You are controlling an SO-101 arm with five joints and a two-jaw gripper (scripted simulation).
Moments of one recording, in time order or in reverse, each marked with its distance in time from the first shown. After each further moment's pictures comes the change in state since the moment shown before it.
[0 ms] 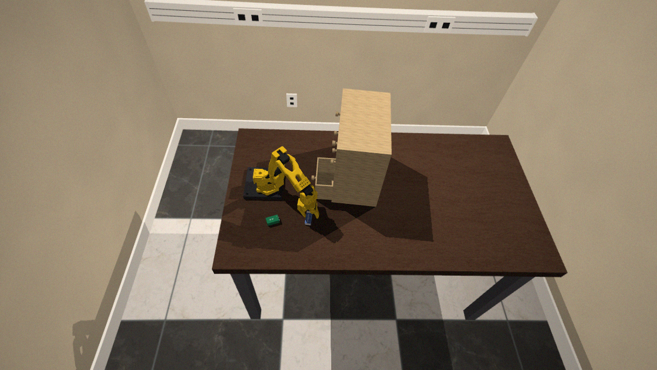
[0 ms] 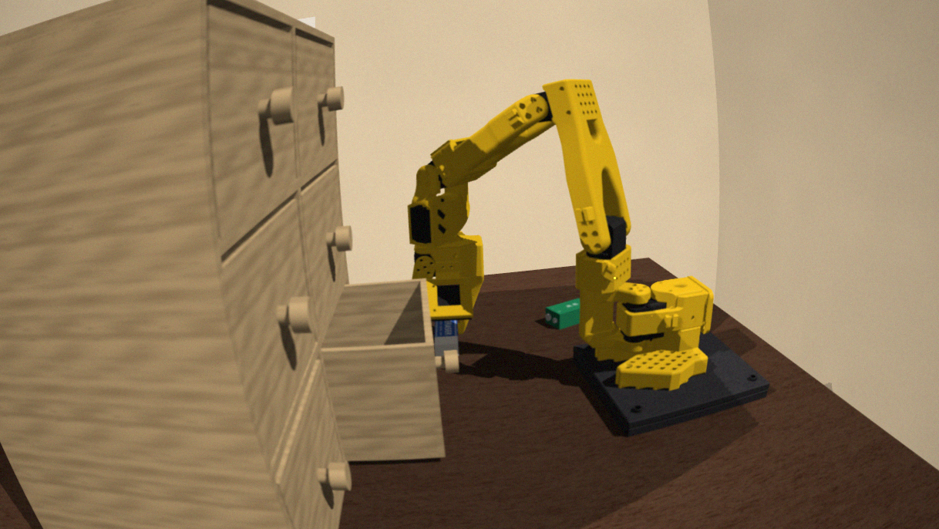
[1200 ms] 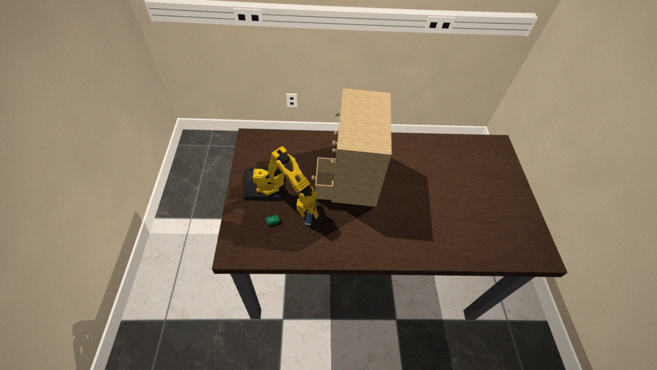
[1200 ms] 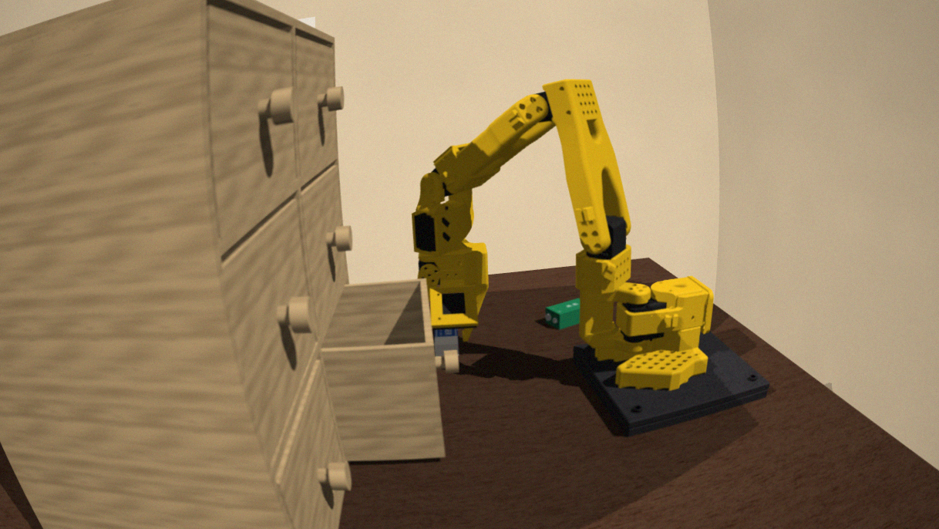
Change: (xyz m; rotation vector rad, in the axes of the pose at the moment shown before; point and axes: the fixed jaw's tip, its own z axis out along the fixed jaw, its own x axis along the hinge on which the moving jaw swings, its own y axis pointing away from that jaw) arm -0.003 0.004 0.007 -0.004 -0.003 0.000
